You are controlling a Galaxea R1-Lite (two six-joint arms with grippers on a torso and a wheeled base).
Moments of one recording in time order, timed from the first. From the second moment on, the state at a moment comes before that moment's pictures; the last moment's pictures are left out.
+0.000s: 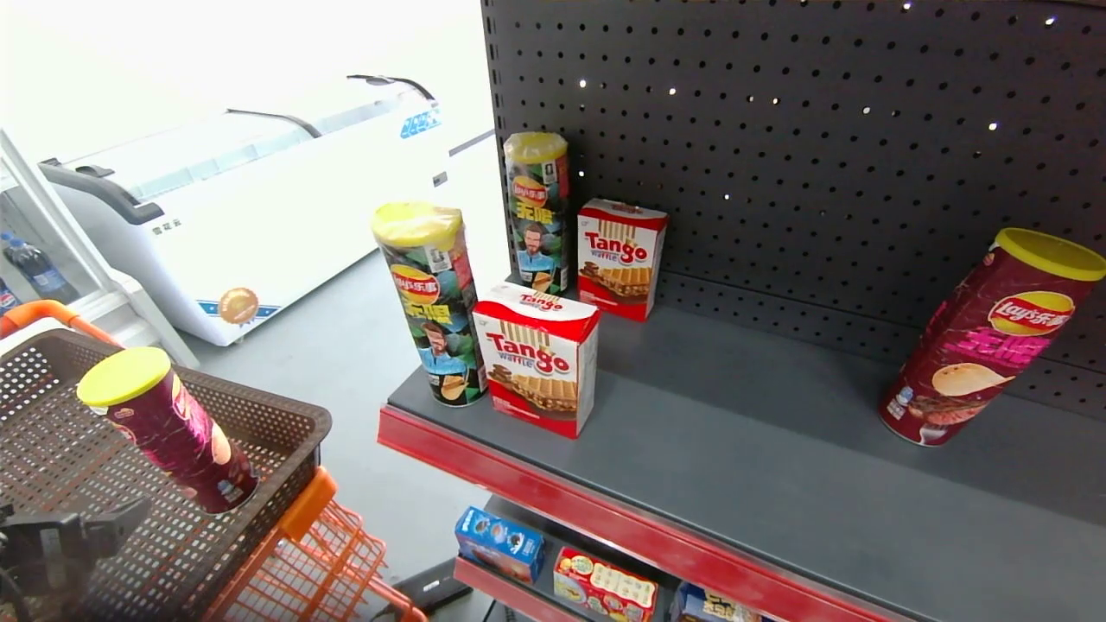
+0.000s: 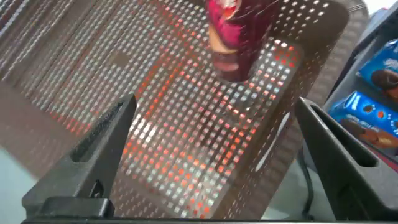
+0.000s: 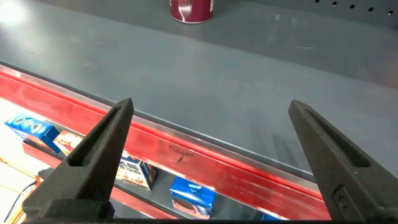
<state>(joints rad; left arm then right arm) 0.42 1.20 -0.28 -0.47 -0.06 0.14 0.00 0.00 0.00 0.00 -0.02 0.00</state>
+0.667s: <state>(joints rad) 0.33 1.63 -0.30 -1.01 -0.06 0.11 0.00 0.00 0.00 0.00 -0.02 0.00</state>
